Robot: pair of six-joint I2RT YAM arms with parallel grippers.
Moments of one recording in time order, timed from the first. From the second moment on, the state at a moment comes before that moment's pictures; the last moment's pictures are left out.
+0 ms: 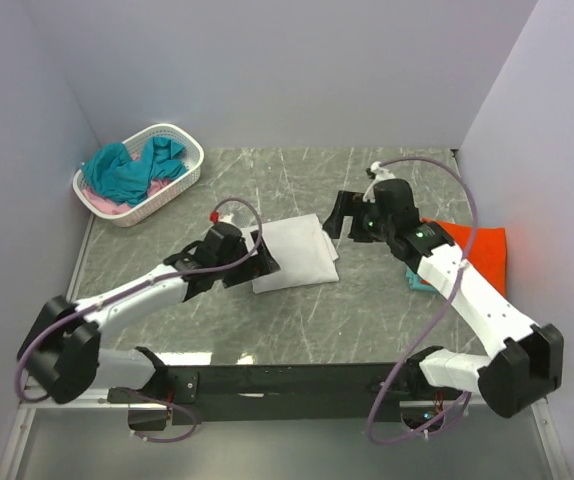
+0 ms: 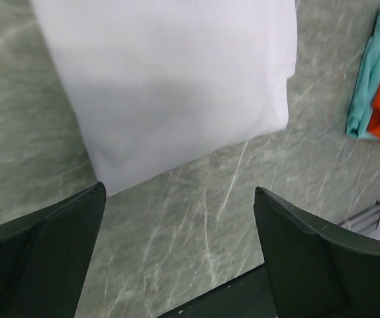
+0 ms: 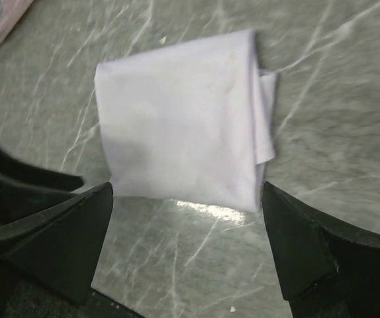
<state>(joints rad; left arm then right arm) -0.67 1.31 0.75 -0.19 0.03 -0.90 0.42 1.22 1.03 -0.44 -0.10 0.47</state>
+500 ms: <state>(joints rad) -0.59 1.16 0.72 -0.44 -0.25 -0.96 0.39 1.62 1.17 -0.47 -0.05 0.39</state>
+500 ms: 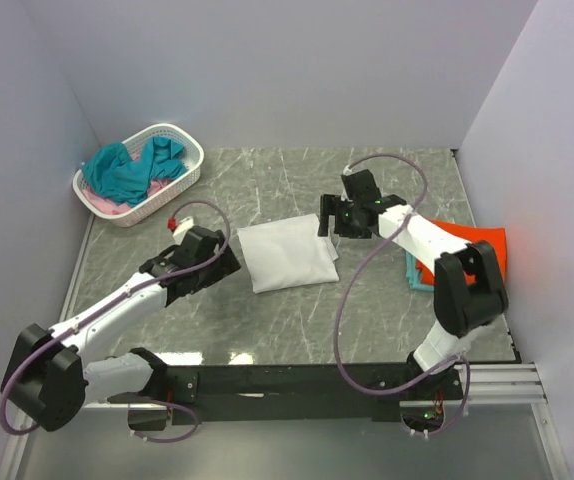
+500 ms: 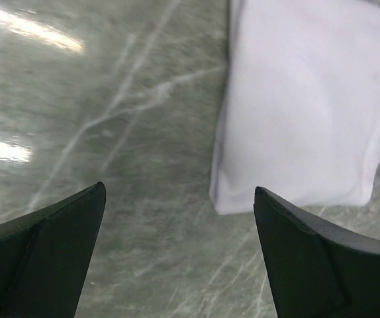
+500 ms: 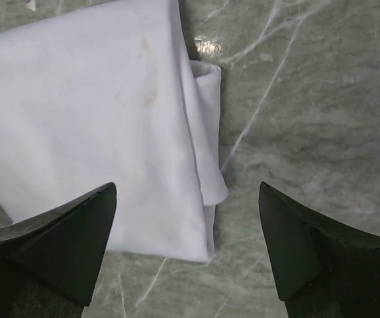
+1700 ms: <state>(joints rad) -0.44 1.08 0.62 -0.43 -0.20 -0.96 0.51 1.94 1.28 -0.43 0.01 0.43</state>
